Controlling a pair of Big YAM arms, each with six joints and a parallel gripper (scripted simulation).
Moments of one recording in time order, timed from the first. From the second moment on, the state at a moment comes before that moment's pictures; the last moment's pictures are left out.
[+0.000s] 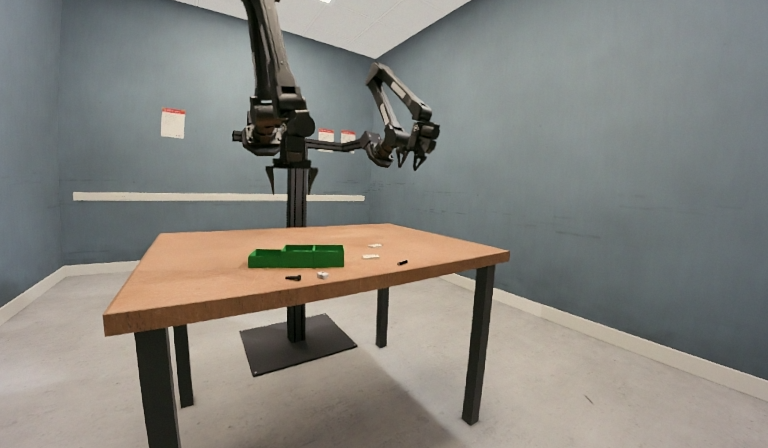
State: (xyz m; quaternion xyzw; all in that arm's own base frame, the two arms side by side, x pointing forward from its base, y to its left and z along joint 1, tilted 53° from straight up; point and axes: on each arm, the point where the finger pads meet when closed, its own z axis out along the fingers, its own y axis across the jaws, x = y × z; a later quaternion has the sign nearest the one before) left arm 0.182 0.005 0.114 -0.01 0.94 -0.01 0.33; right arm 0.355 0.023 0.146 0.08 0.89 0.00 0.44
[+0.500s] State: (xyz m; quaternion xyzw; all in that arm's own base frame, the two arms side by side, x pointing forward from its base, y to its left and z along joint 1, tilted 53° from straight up) left arm 0.182 0.005 0.114 -0.01 0.94 -0.01 0.33; right arm 0.451 0.015 0.186 0.16 0.88 0.04 0.45
